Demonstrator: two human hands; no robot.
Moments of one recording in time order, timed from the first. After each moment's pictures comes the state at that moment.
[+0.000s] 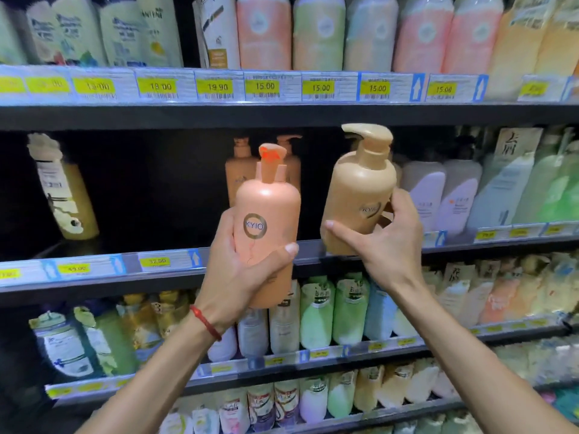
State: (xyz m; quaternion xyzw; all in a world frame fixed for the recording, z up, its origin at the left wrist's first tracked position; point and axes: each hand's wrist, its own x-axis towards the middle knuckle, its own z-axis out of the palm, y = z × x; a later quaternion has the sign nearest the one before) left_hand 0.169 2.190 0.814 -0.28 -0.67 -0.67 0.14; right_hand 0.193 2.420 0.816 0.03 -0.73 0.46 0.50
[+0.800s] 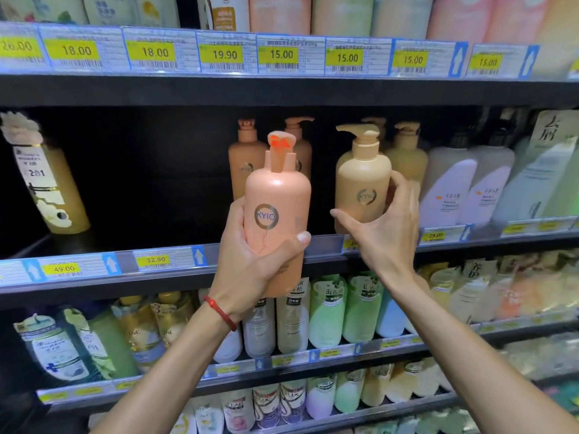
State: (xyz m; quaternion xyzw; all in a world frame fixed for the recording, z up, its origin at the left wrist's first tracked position) left_hand 0.129 2.196 0.801 -0.28 -0.65 -0.69 0.14; right_hand 0.129 2.423 0.791 -0.09 -0.78 0.30 0.54
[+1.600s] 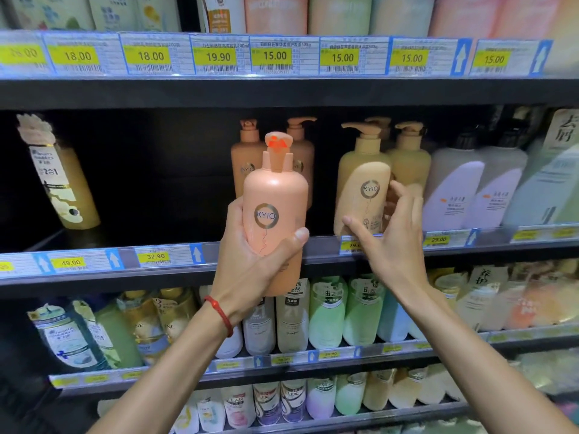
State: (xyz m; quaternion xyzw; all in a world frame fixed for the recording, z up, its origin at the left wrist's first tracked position) left_hand 0.132 2.207 0.799 -0.26 -0.67 -0.67 0.17; right_hand 0.140 2.442 0.779 -0.05 -0.81 0.34 0.47
